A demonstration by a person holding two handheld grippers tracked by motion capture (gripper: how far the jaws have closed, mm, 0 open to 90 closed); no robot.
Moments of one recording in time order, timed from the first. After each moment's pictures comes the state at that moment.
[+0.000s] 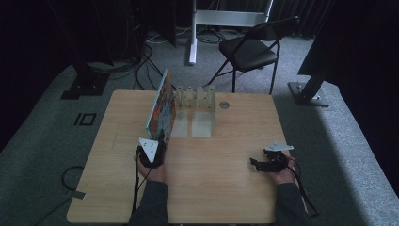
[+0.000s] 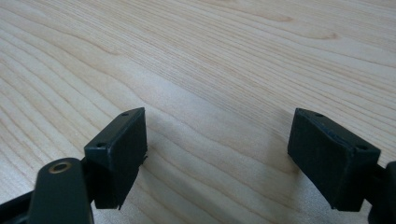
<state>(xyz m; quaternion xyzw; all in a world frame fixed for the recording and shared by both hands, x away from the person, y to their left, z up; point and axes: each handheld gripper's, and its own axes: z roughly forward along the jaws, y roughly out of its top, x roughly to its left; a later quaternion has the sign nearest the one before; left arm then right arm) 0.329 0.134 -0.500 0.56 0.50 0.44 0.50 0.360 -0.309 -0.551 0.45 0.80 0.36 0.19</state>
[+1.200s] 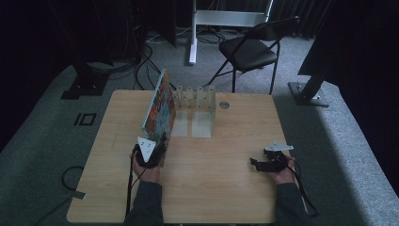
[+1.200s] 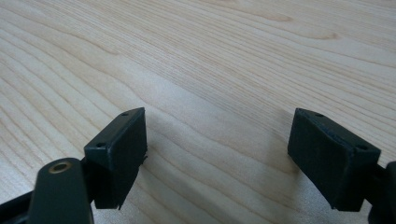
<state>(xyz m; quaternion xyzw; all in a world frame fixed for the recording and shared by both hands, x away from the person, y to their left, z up) 0.330 0.151 -0.501 0.61 0.46 0.40 0.51 0.360 -0.308 -0.551 0.44 0.80 0.36 0.19</state>
